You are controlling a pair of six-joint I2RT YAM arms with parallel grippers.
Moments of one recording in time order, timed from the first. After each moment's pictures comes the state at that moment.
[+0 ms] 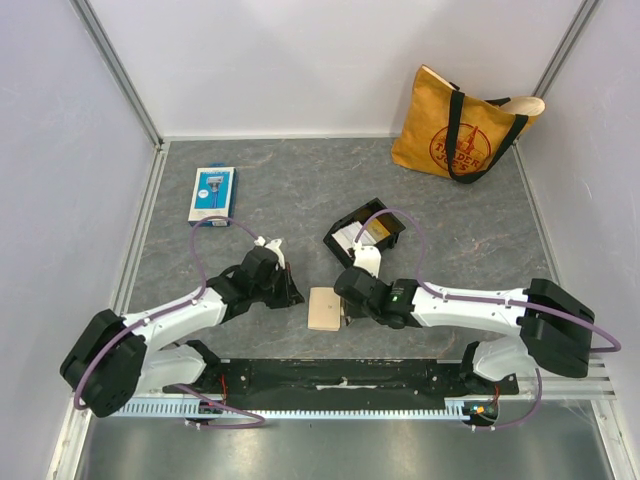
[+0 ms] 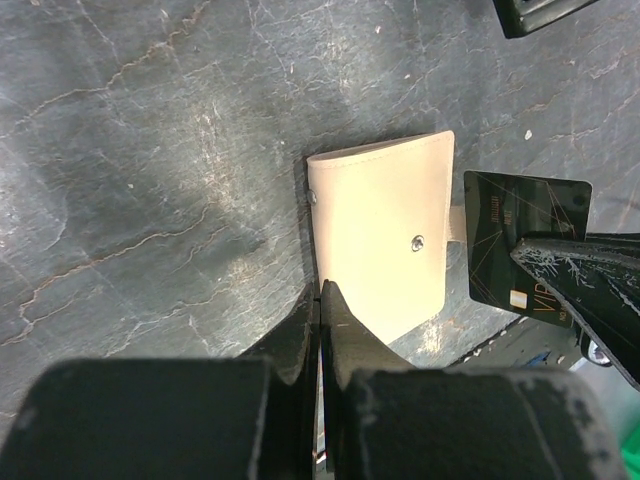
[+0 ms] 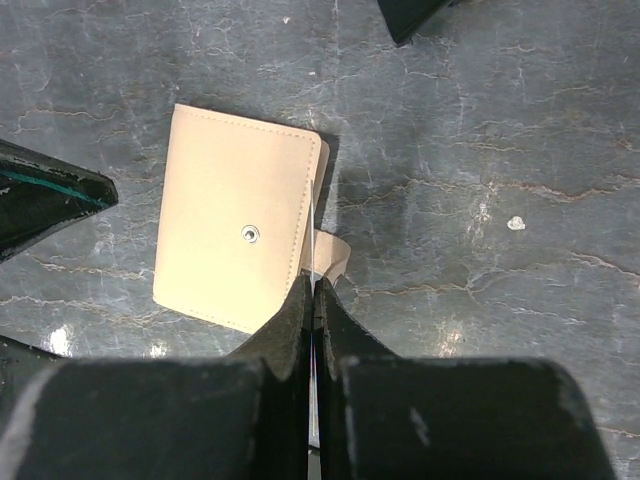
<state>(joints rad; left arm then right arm) -0.67 1.15 0.46 -0.13 0.16 -0.73 1.14 1.39 0.77 -0.34 0.40 0.91</state>
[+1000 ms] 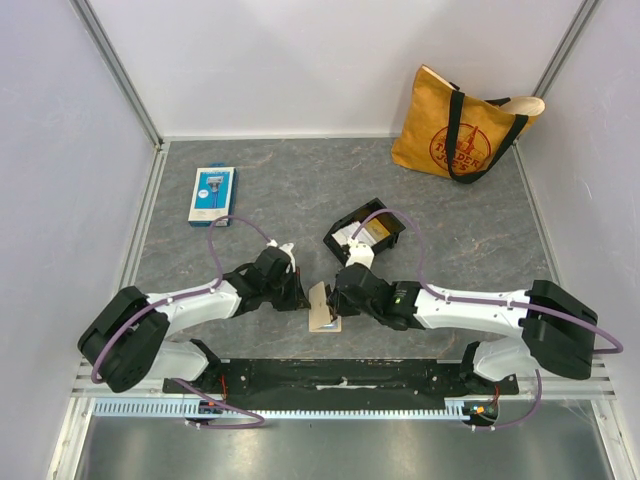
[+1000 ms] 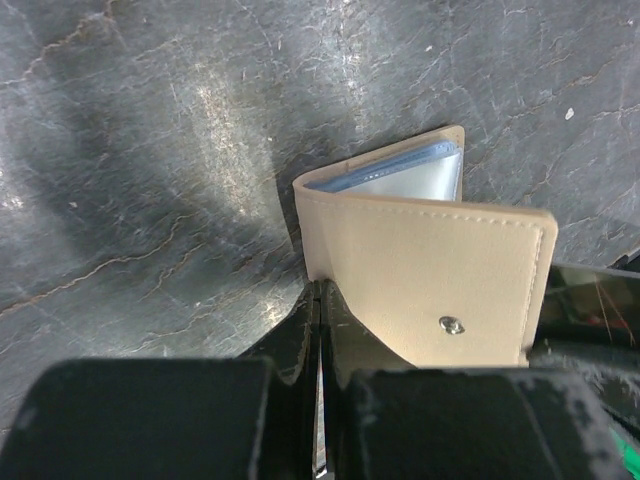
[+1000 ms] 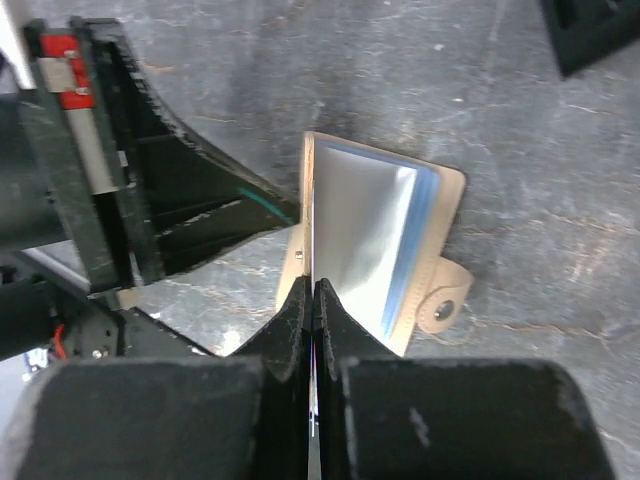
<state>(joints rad) -0.71 1.32 0.49 -0.08 0.19 -0.74 1.14 1.38 0.74 -0.14 0.30 0.92</state>
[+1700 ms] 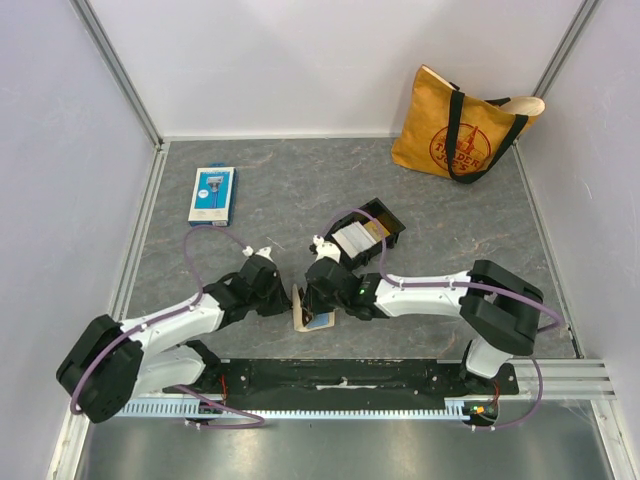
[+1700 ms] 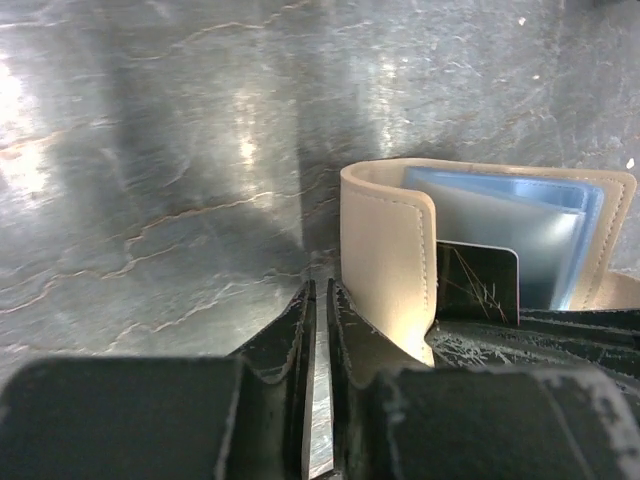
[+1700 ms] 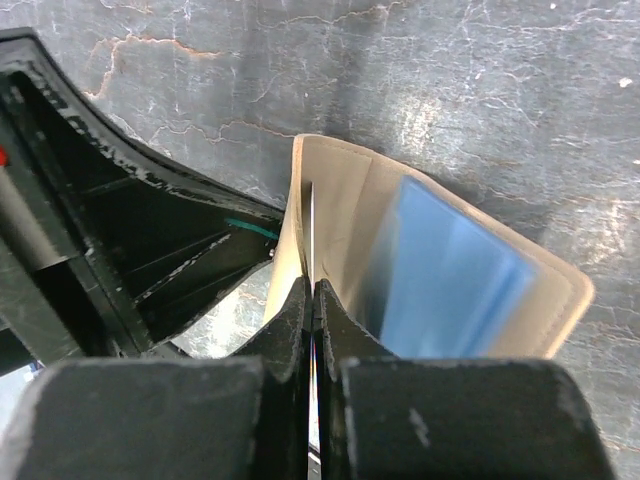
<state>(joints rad) -0.69 1.14 0.41 -0.19 0.03 -0.81 1.14 1.65 0.89 -0.01 0.16 0.87</state>
